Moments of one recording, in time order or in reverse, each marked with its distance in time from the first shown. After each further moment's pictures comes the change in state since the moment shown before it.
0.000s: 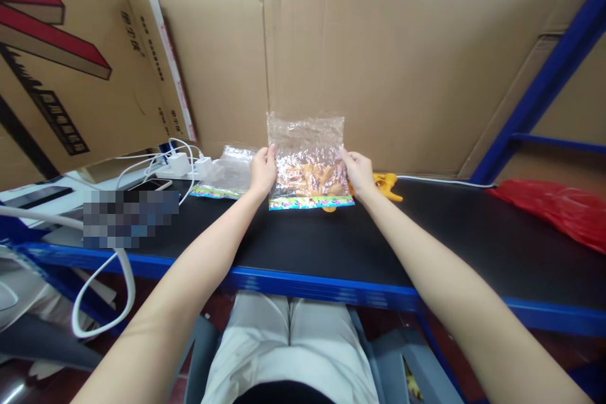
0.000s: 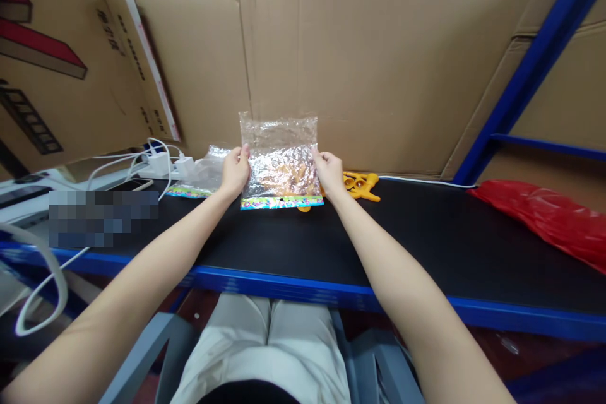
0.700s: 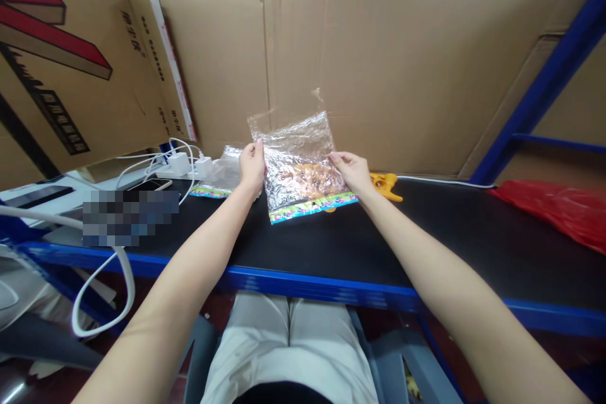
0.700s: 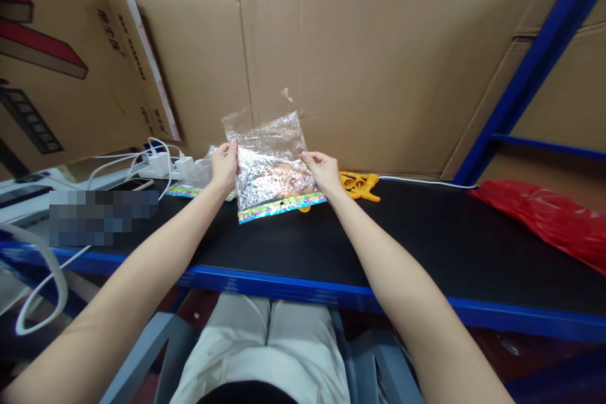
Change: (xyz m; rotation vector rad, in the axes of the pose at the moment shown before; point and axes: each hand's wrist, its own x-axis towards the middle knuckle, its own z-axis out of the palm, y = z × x) left_hand 0.011 0.009 -0.010 -0.284 0.133 -0.169; right_hand -0.007 -0.007 0.002 -0.019 -0.173 -0.139
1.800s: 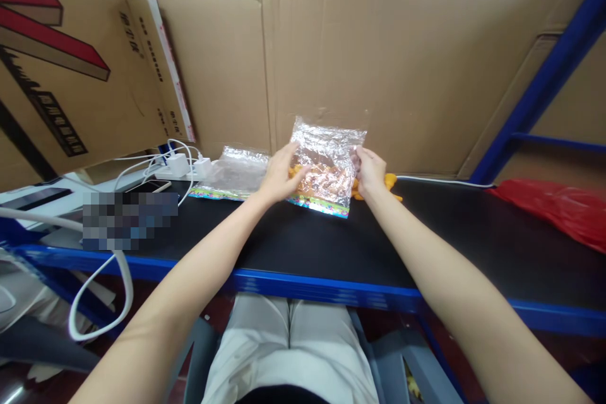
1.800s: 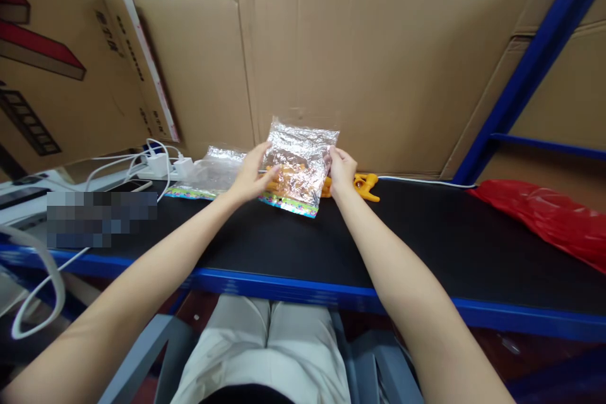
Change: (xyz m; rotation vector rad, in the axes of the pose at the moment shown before) left_hand -0.037 0.007 0.009 0.600 -0.556 0.672; right_hand 0.020 0.022 -0.019 0.224 0.362 0.191
